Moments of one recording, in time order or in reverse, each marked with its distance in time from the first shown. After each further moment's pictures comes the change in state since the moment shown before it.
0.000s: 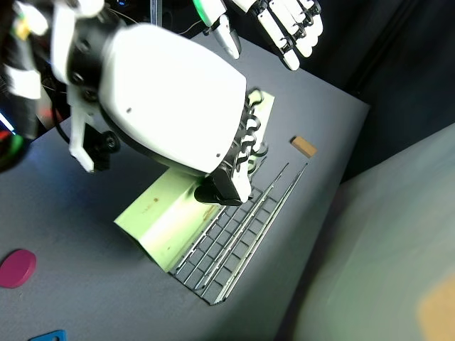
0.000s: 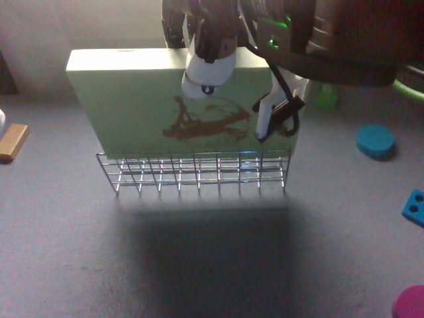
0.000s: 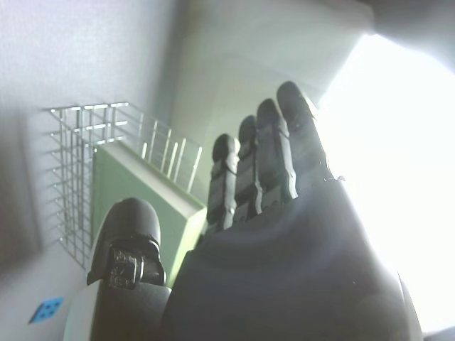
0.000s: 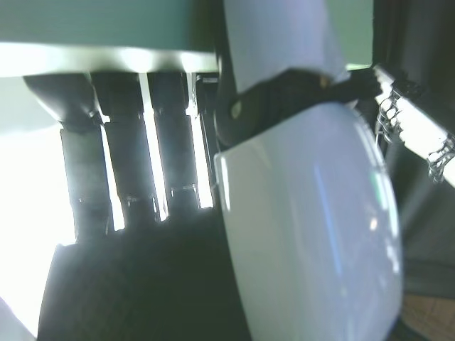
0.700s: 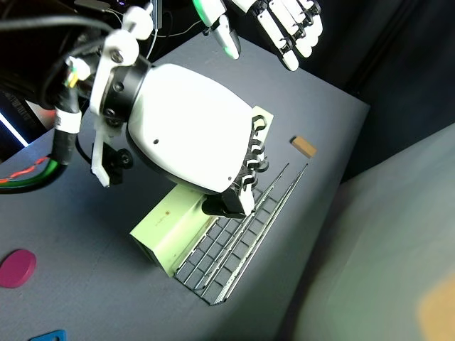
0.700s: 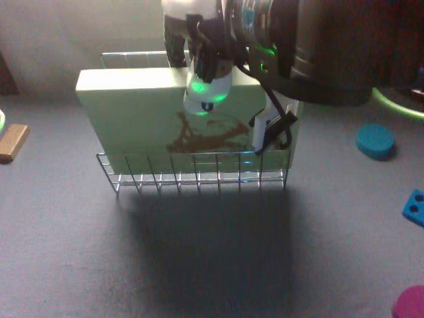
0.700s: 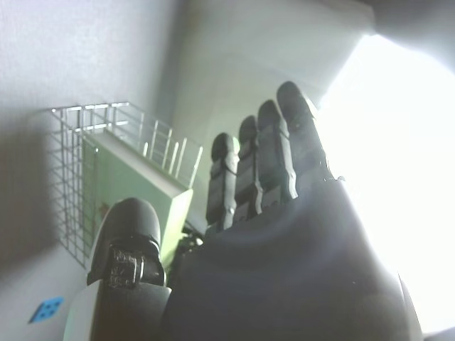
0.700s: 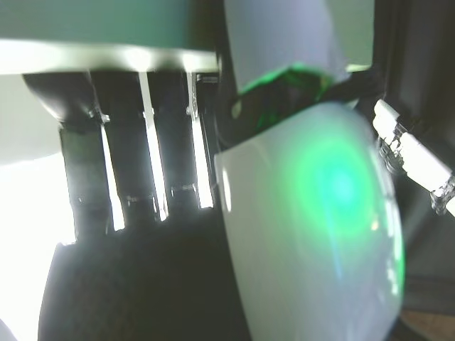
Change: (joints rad) left arm 0.000 0.000 0.005 -0.003 0.000 0.001; right arm -0.073 -0.039 0.059 -0.019 0.036 0.022
